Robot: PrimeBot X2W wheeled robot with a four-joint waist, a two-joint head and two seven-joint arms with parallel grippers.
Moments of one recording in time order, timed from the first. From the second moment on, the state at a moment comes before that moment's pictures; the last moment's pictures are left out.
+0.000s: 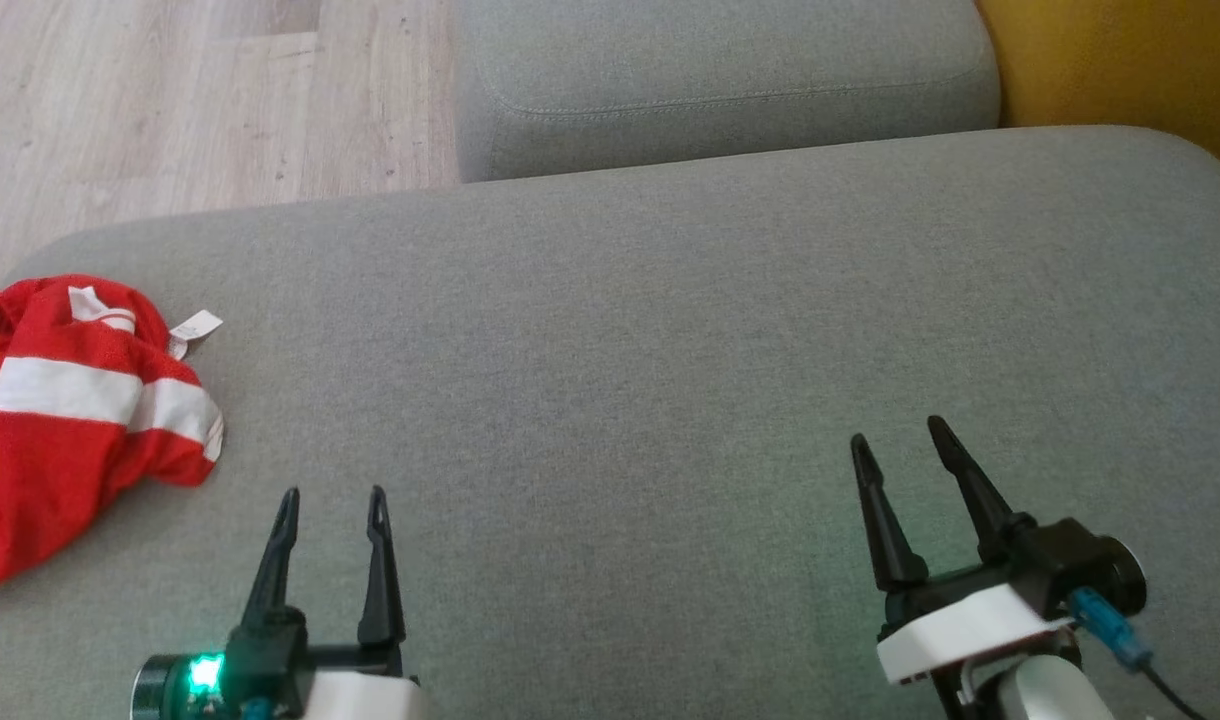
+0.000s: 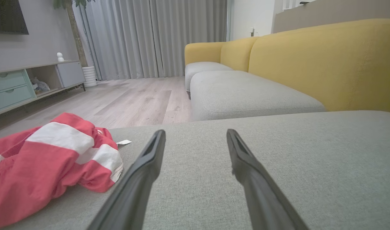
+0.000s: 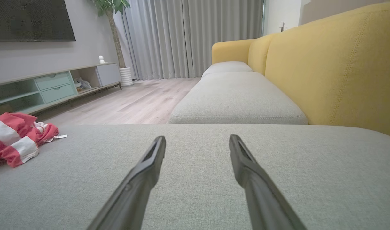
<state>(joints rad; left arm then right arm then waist) 0.08 0.09 -0.20 0.14 -0.13 0.12 -0.23 0.01 -0.05 0.16 0.20 0.09 0.13 -0.23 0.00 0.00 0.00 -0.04</state>
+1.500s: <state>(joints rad) 0.11 0.08 -0.20 0.13 -0.02 0.13 -0.25 0.03 -0.05 0.20 0.20 0.00 0.13 -0.25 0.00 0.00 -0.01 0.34</state>
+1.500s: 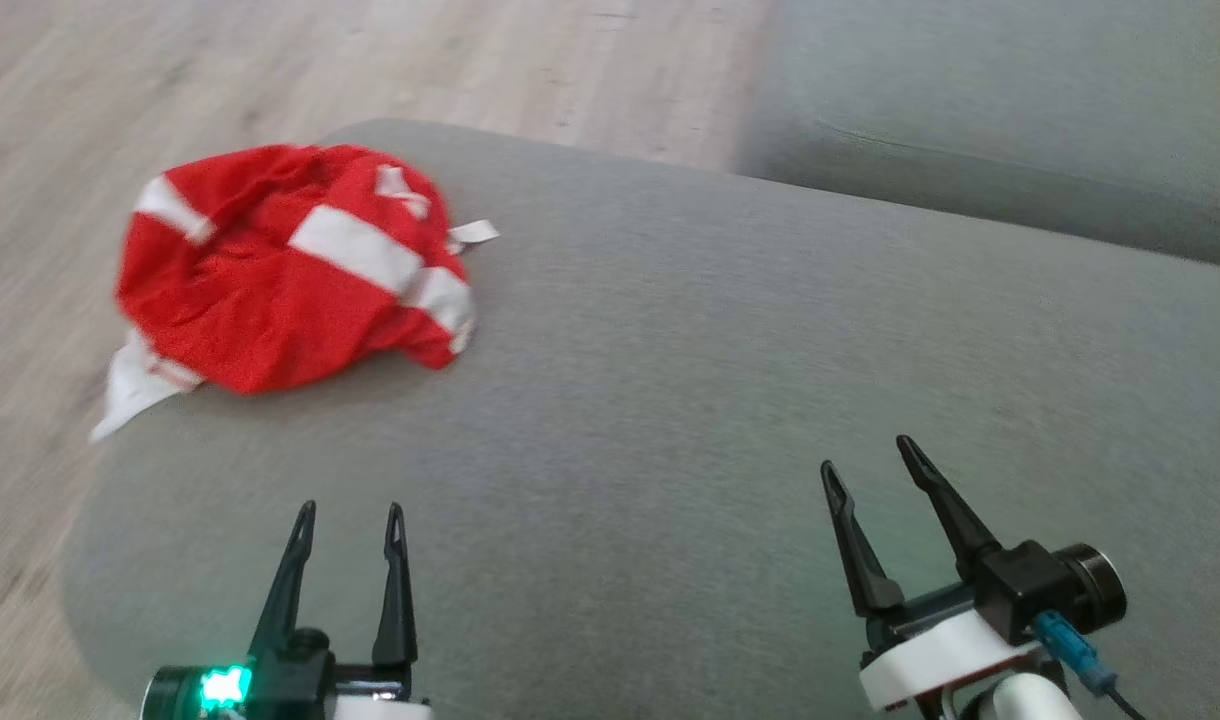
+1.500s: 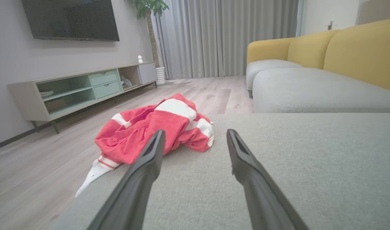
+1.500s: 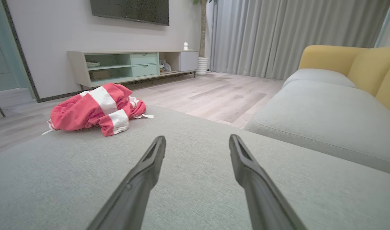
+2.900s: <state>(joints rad) -0.84 0.26 -0.15 0.53 -0.02 0.03 -0.26 -0.09 -0.32 0.14 0.01 -0.07 0.13 -0.26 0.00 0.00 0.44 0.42</state>
